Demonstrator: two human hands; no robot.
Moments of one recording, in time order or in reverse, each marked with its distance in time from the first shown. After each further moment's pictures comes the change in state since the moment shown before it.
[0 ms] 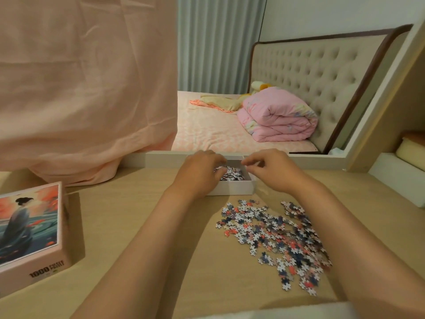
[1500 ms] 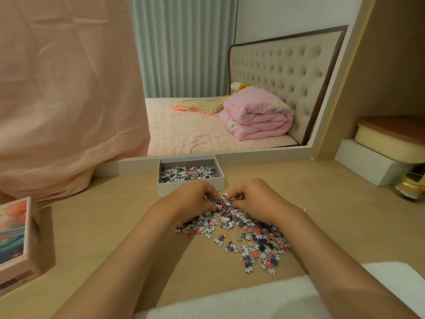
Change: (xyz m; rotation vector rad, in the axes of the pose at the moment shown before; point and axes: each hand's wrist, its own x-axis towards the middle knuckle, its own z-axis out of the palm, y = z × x) left_hand -0.025 0.056 0.022 -0.147 -0.478 -0.035; right_hand -0.076 0.033 0.006 -0.080 -0.152 0.078
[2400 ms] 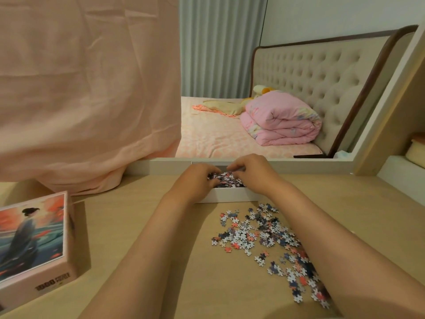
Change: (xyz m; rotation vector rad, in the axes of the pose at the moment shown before) left_hand 0.015 -0.075 -0.042 -0.032 0.331 -0.071; right_hand 0.116 -0.052 0.018 0.086 0.130 -0.080
